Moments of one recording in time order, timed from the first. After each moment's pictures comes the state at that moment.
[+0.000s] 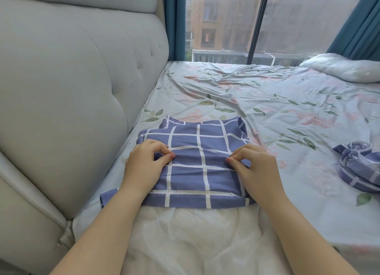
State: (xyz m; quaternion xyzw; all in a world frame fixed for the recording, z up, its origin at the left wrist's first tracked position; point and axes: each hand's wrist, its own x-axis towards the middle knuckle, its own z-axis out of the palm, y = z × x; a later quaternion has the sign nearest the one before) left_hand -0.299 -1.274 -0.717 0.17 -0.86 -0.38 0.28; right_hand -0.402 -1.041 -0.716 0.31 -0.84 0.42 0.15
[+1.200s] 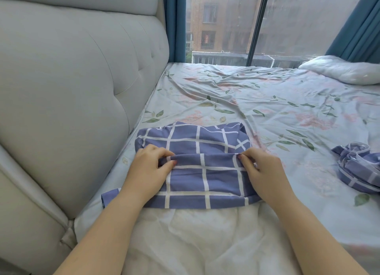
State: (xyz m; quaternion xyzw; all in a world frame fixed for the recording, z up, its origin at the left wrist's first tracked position) left_hand -0.286 -1.269 -0.716 0.16 -0.91 -0.31 0.21; right_hand -0.411 -1.026 -0.718 0.29 -0.87 0.37 0.15
